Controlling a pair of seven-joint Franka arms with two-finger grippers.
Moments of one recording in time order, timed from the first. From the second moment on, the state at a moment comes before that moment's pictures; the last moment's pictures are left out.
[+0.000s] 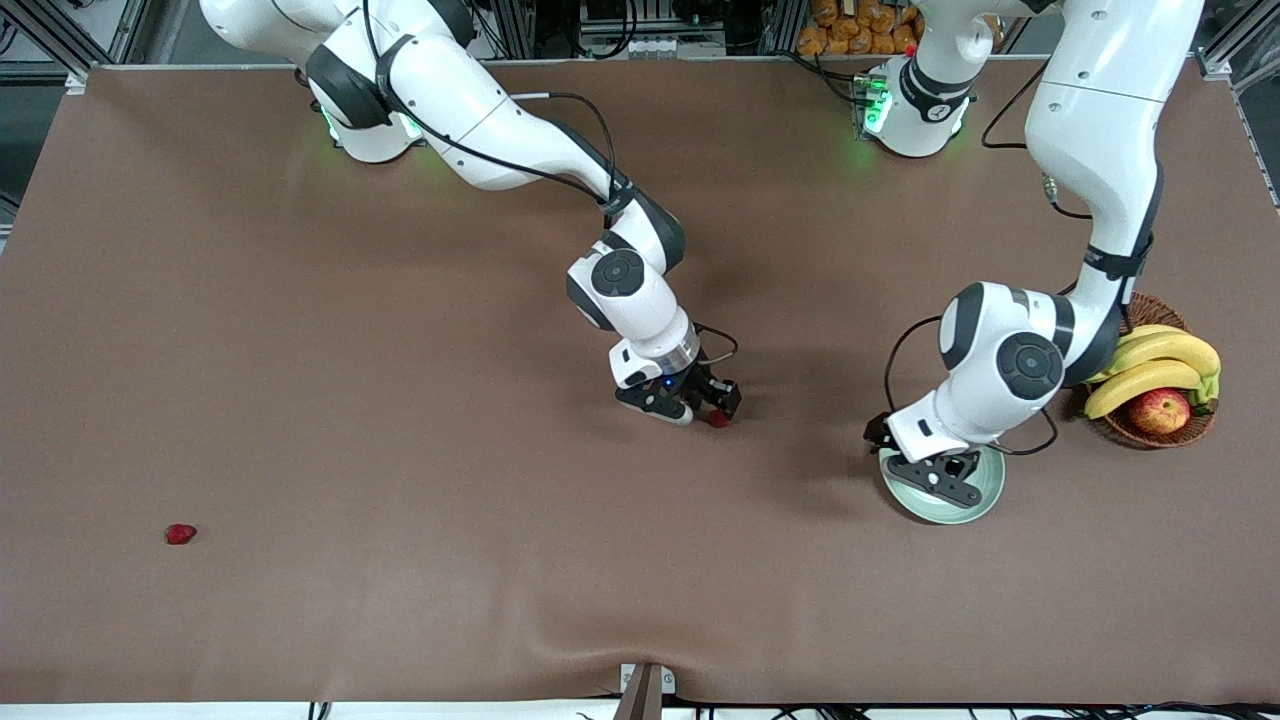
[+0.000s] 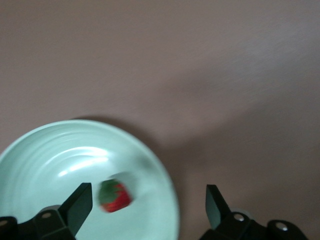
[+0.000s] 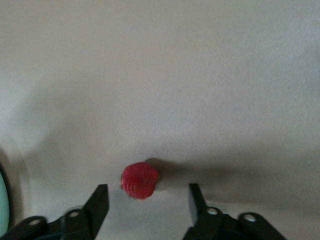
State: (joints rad) left arm -0.09 0.59 -0.16 -1.78 0.08 2.49 0.15; right arm 0.75 1.03 0.08 -1.23 0.06 2.75 1.21
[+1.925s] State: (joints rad) left arm -0.36 0.83 -0.23 -1.60 0.08 2.64 -0.37; right arm -0.20 0.80 0.03 -1.31 -0.05 2.18 -0.27
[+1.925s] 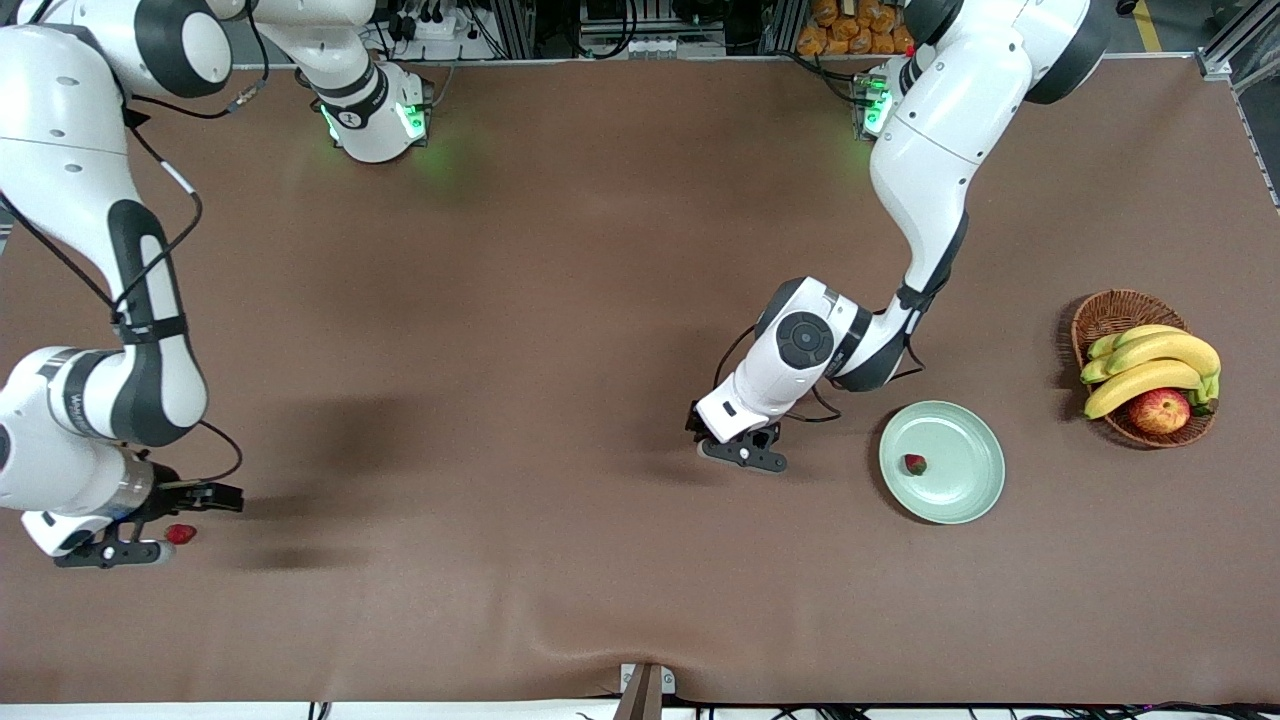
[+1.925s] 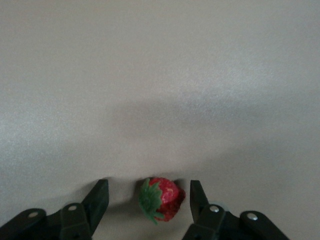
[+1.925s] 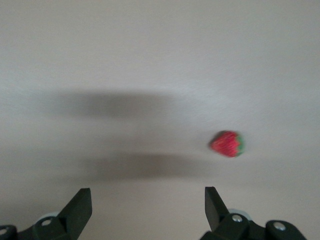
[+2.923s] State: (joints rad) left arm -0.36 0.83 -0.22 -1.59 0.08 2.64 -0.35; right arm -0.29 0.94 0.03 -1.33 -0.09 2.48 -0.40
